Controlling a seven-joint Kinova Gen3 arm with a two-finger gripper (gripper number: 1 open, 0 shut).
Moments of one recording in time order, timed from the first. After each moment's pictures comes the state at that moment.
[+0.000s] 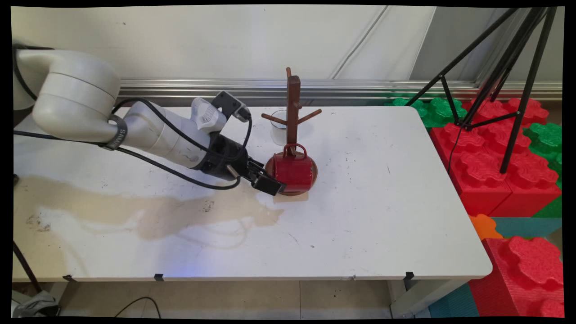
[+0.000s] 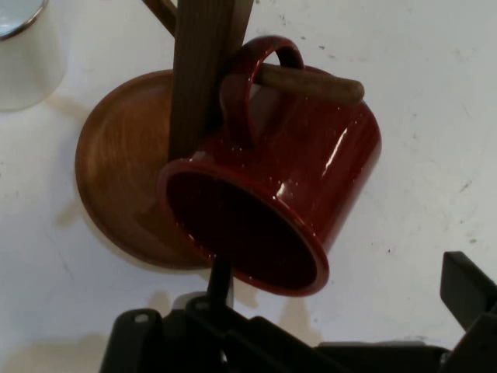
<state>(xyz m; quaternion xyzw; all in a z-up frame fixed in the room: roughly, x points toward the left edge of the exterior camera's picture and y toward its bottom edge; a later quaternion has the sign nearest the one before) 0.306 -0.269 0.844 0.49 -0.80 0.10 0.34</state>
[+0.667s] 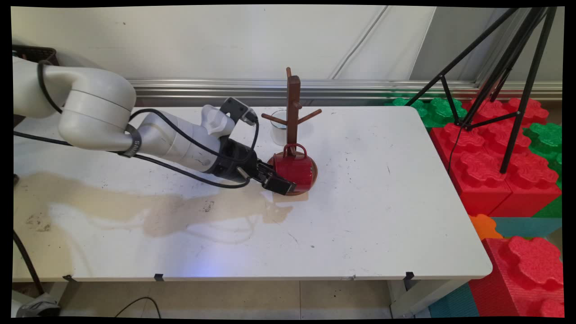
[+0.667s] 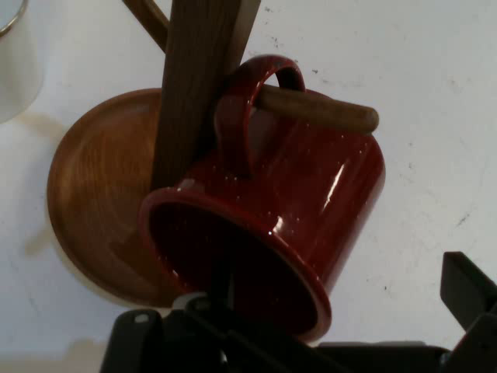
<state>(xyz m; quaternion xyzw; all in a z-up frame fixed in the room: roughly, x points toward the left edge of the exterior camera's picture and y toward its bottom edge) 0.301 -0.283 0.819 0.49 -0.78 0.09 0.37</state>
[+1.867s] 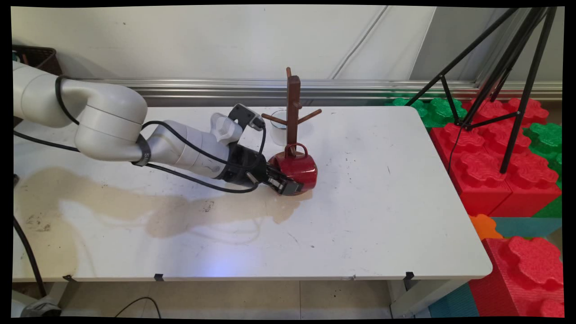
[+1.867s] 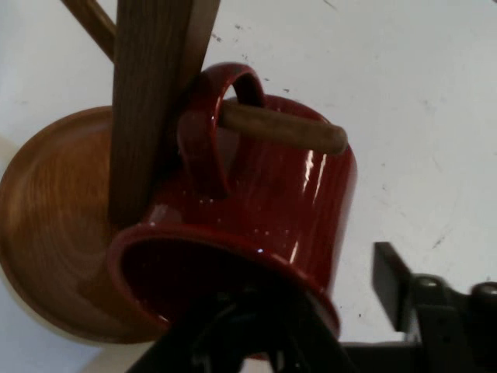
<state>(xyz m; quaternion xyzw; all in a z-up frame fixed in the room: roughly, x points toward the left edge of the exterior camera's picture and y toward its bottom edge) 0.290 -0.287 0.802 0.49 -0.77 0.08 0.40</state>
